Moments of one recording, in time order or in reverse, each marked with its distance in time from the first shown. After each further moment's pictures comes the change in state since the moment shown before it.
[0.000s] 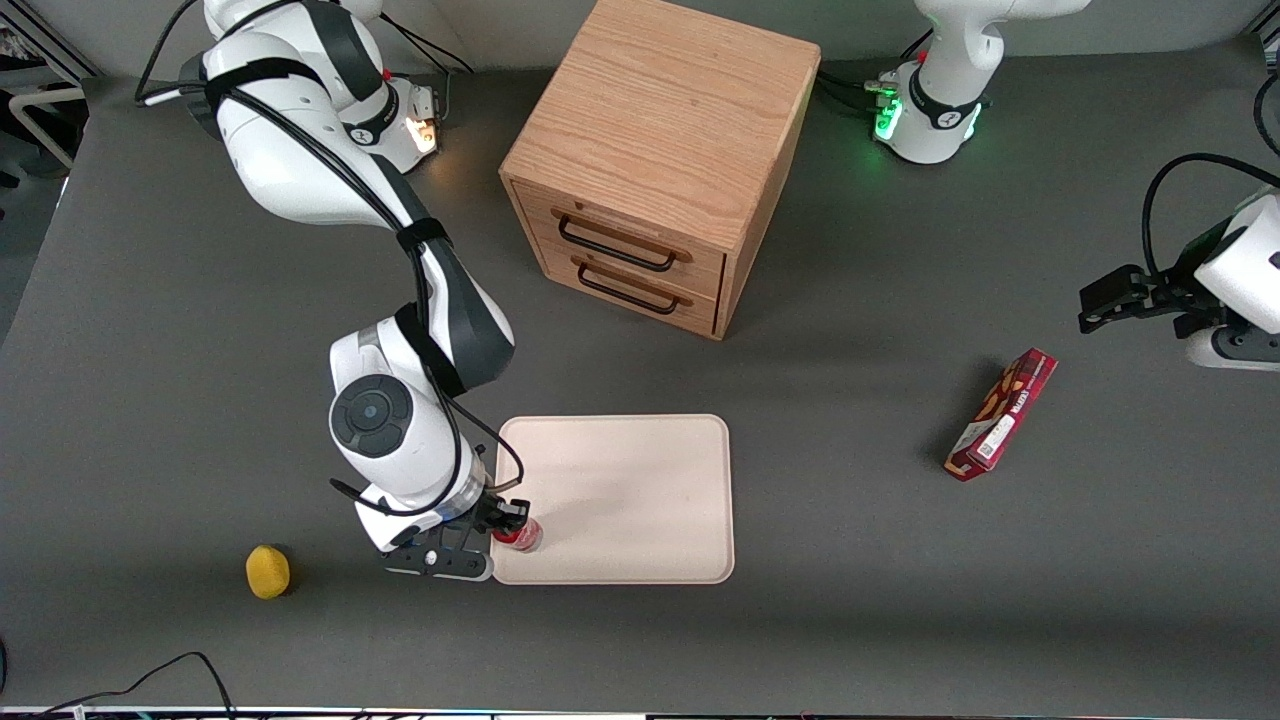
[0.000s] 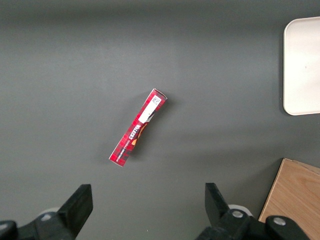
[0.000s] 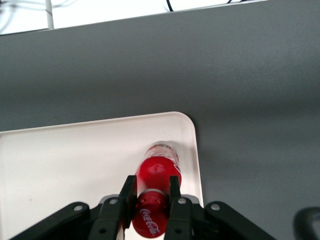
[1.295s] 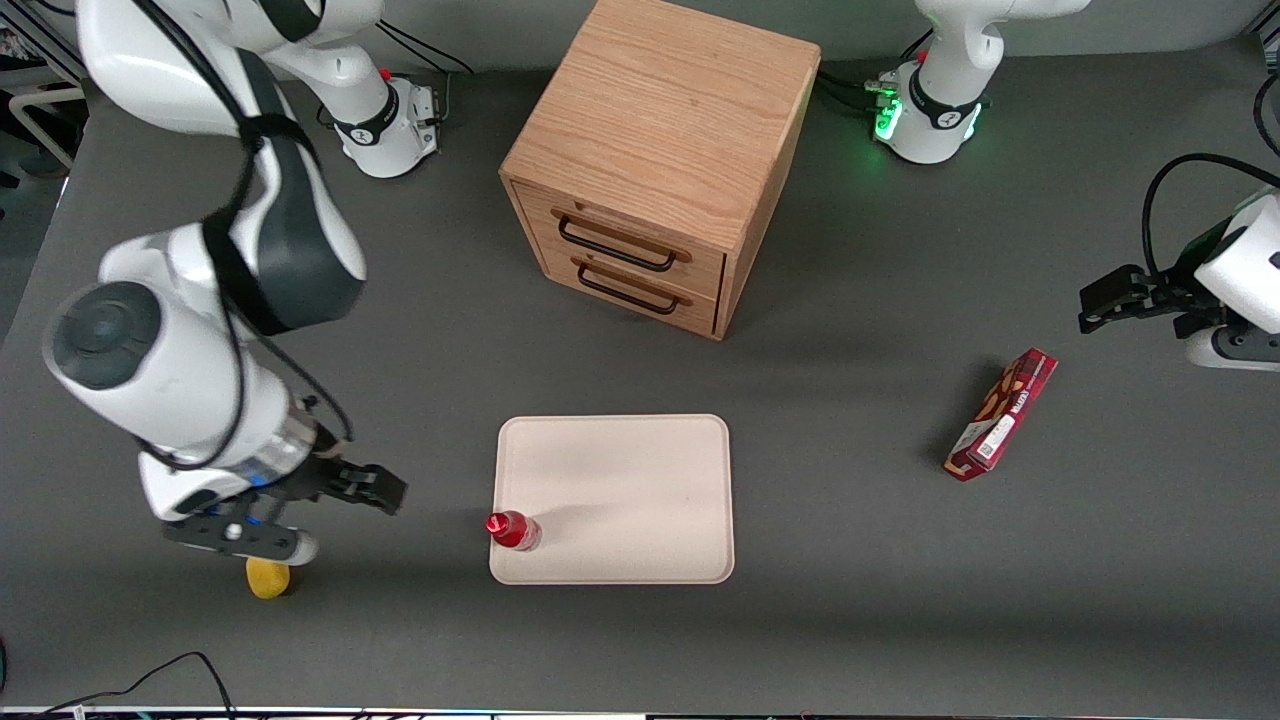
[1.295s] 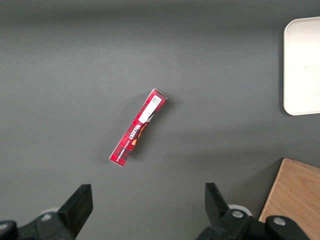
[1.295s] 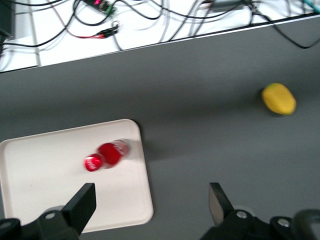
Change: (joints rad) arm -0.149 -0.327 -0.001 -0.128 0.006 -0.188 -0.104
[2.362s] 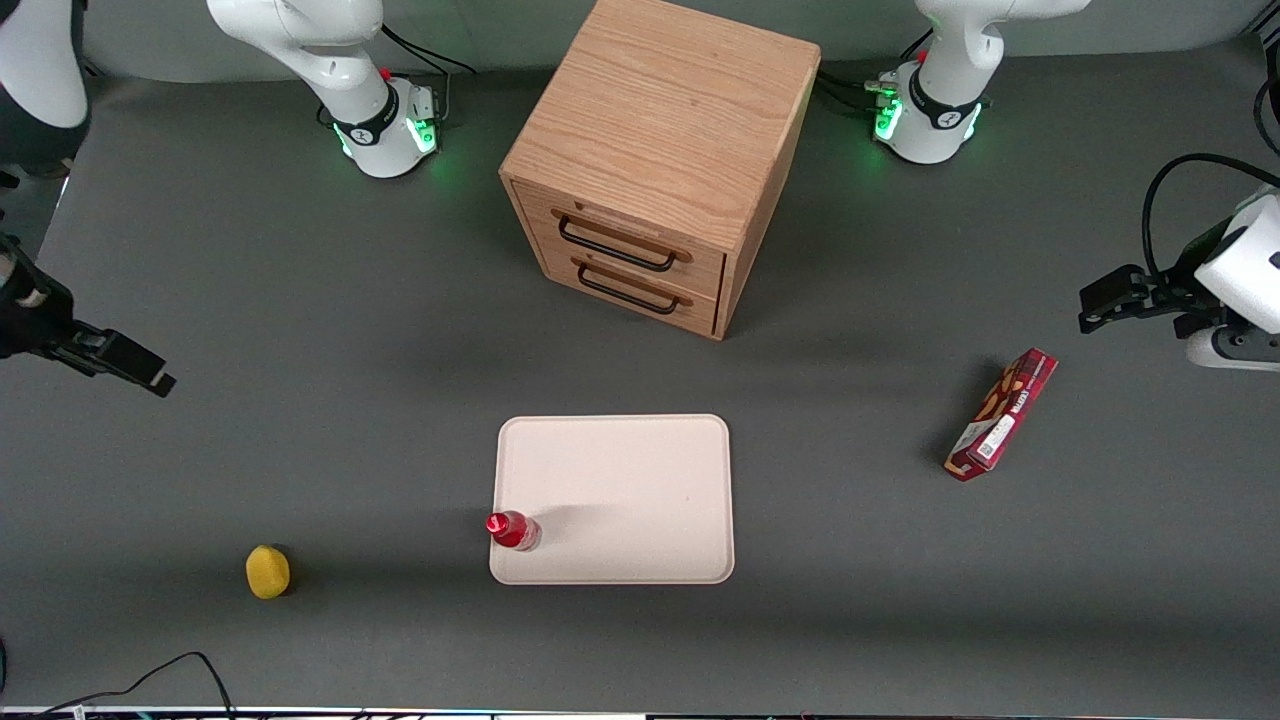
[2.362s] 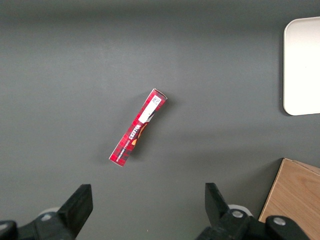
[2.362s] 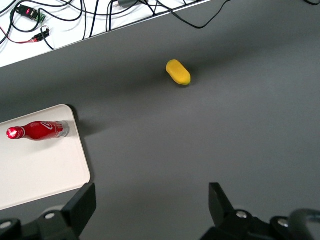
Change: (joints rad) arm -0.316 -0.492 0.036 -0.470 0.071 -0.034 -0.167
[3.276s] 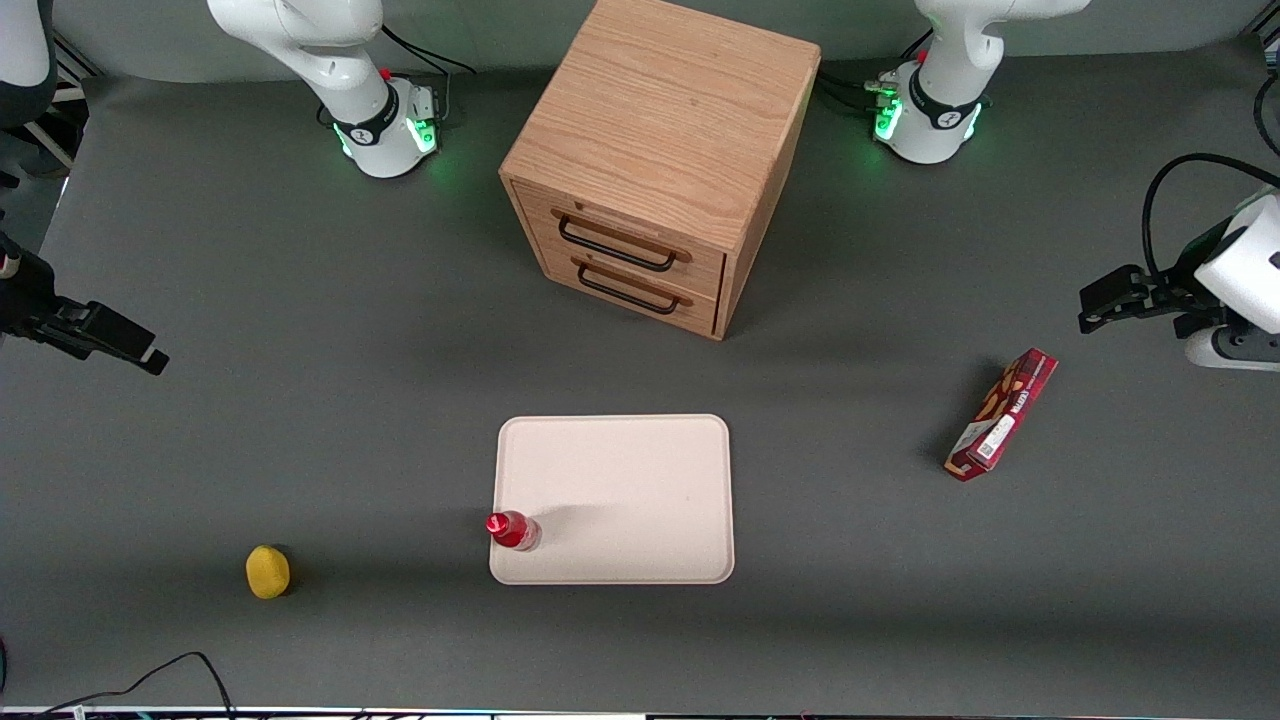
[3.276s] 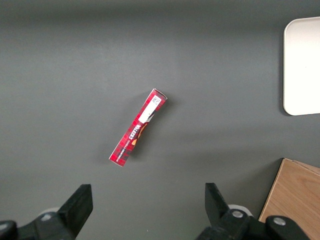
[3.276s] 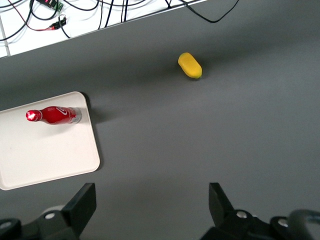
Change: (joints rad) arm -0.012 -0.008 0.020 0.032 0.045 -0.059 -0.051
